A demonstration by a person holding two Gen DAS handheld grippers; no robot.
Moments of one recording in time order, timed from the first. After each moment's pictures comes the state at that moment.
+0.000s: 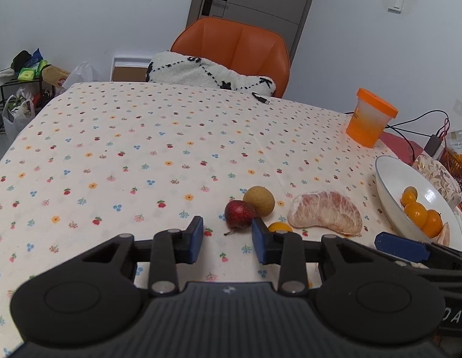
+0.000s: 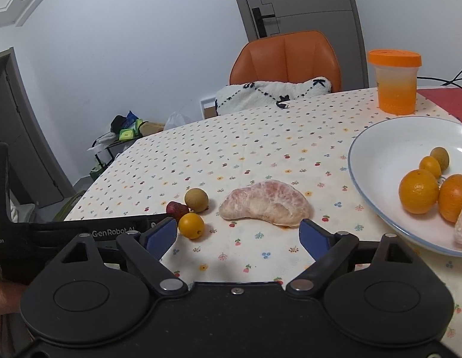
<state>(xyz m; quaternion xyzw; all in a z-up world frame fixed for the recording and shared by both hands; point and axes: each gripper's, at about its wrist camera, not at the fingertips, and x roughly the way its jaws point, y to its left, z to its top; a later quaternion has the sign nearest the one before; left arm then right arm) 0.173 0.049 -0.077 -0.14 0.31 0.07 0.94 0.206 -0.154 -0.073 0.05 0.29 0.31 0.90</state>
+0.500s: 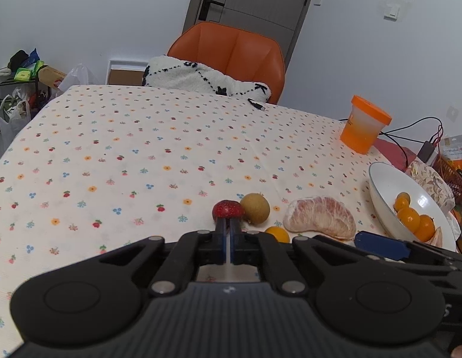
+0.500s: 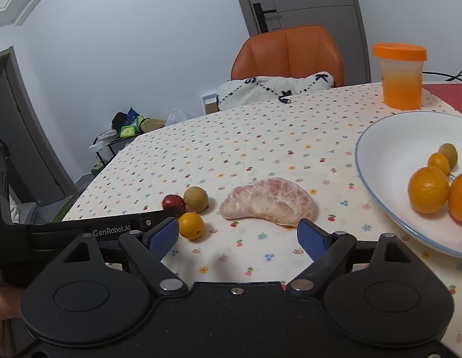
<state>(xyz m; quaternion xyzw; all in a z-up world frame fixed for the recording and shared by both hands) 0.167 0.056 -0.074 -0.15 0.30 0.06 0.94 0.213 -0.146 -0.075 0.05 0.30 0.32 0.90</state>
